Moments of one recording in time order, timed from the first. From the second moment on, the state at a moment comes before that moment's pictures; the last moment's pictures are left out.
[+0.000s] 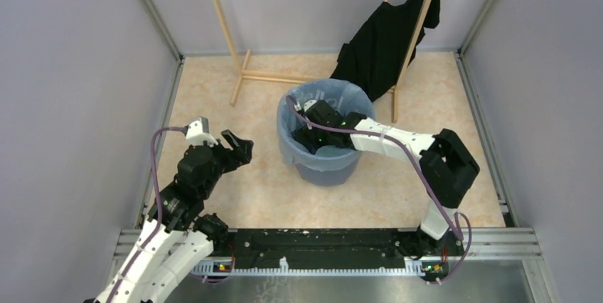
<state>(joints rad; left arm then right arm) -0.49 0.47 0.67 -0.56 -0.28 -0.66 0.87 1.74 1.29 -0.52 0.08 0.20</state>
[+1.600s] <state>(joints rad) -0.49 0.83 0.91 -0.46 -0.31 -0.43 0.88 1.06 1.24 -0.42 0.00 0.26</state>
